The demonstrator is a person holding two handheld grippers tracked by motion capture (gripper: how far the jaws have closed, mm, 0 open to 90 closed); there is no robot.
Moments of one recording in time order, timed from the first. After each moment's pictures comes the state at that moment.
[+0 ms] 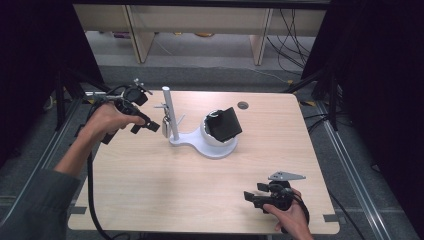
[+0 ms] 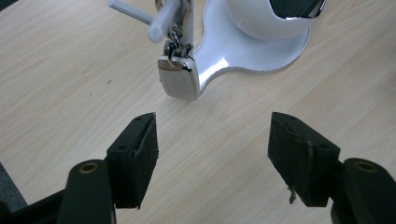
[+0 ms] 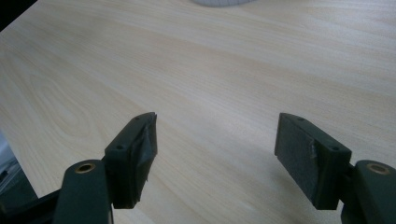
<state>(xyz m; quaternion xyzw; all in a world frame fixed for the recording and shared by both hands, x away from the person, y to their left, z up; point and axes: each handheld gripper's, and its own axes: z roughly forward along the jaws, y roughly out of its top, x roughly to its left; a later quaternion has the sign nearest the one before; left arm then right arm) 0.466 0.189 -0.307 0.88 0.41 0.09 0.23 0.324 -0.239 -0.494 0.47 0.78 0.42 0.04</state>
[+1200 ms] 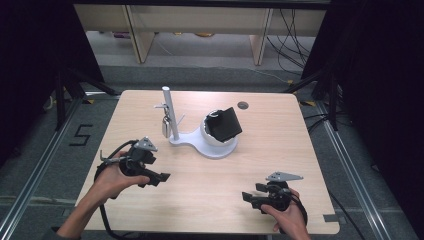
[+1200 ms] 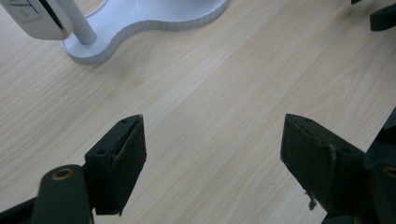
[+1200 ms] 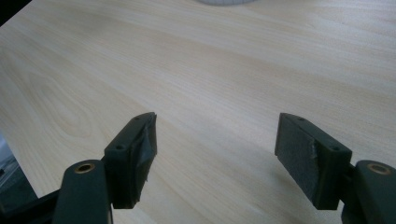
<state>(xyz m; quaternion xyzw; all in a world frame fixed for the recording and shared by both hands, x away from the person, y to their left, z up) 0.363 0.175 -0.399 0.89 0.34 0.09 0.30 0.322 -0.233 -0.493 0.47 0.78 0.41 0.05</state>
